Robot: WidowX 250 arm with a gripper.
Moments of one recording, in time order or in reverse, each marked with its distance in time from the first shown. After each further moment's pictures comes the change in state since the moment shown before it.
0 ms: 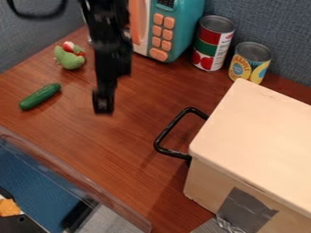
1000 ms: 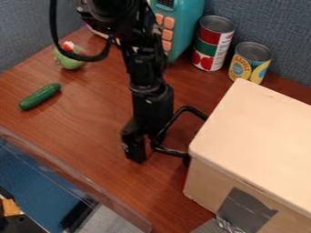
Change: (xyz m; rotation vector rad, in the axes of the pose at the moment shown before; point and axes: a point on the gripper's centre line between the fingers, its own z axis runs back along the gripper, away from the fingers) arm 0.079 -0.105 -0.036 -0.241 -0.202 -0.702
